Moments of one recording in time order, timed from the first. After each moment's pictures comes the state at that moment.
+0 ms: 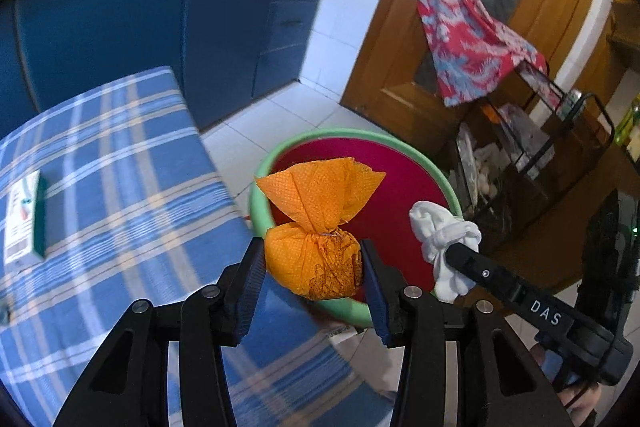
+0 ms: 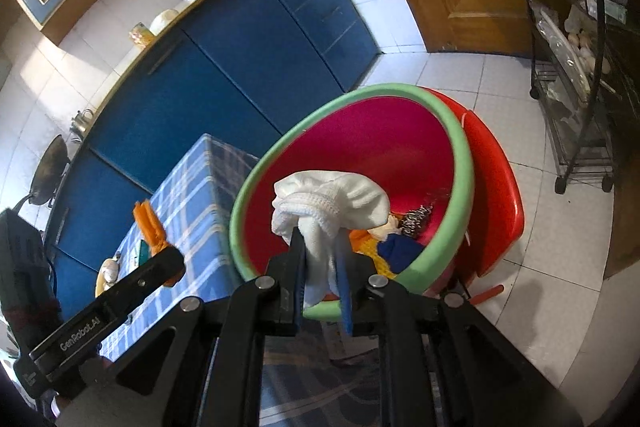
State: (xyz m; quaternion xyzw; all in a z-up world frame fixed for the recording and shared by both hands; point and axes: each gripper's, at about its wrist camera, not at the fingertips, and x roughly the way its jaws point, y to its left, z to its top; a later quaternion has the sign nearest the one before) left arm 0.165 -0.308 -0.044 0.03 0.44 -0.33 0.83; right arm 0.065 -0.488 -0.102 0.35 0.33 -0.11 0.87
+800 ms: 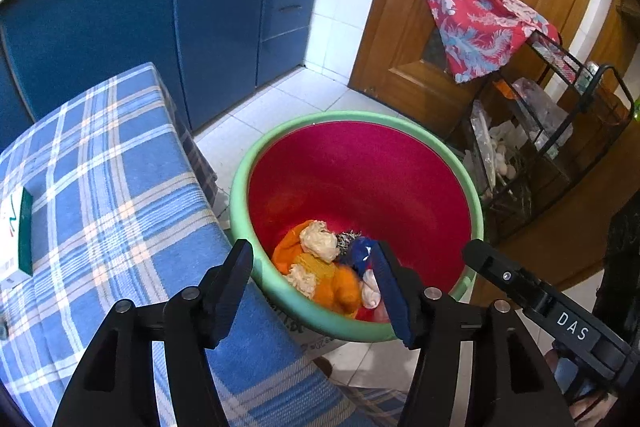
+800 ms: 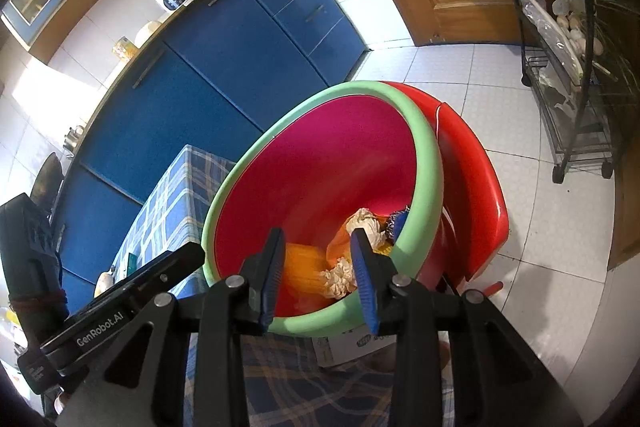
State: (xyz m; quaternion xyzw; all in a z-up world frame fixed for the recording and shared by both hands) left arm 0.166 -0.341 -0.056 0.07 0.46 -0.31 0.83; right arm 0.058 -0.512 -0.120 0.37 0.32 -0.12 0.86
